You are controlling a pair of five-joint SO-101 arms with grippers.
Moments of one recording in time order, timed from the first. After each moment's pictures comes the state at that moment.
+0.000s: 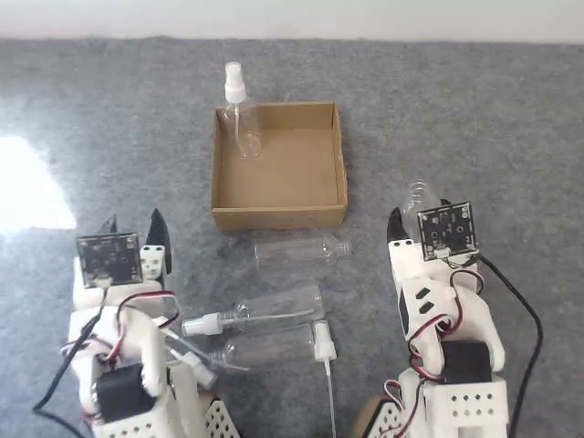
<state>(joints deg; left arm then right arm) -21.6 -103.3 79.5 58.0 -6.7 -7.1 -86.9 76.9 43.3 9.7</state>
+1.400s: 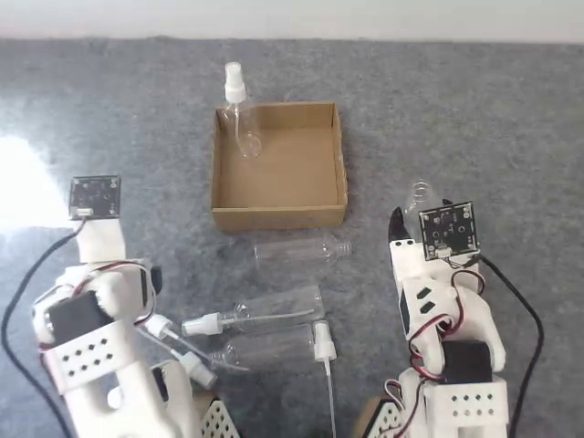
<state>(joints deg) -30.8 -60.6 59.3 78.9 -13.8 -6.6 -86.9 76.9 43.3 9.7</state>
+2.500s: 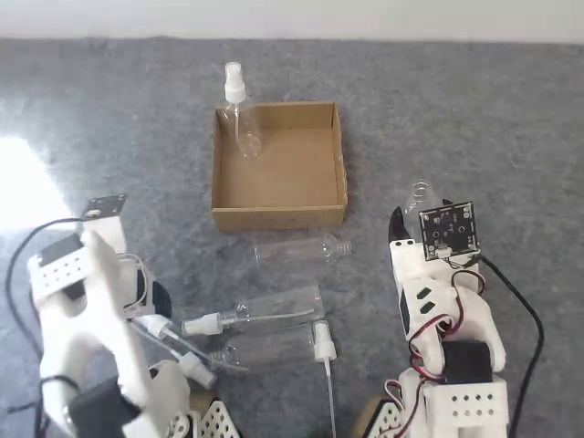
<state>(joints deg) -34.7 -20.4 52.8 78.4 -15.6 -6.7 -86.9 76.9 43.3 9.7</state>
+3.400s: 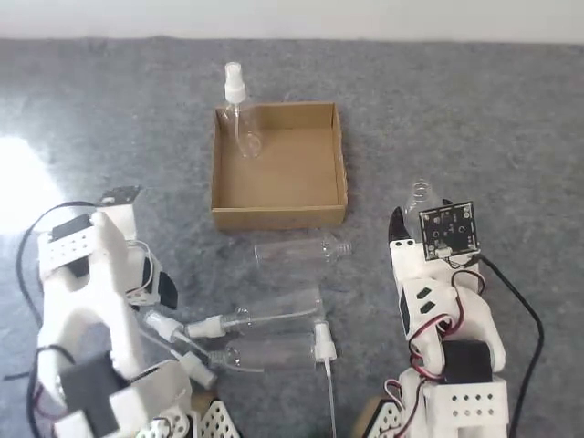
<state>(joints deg) -31.2 -11.7 46.5 78.6 -15.5 -6.7 -86.9 76.9 43.3 9.7</state>
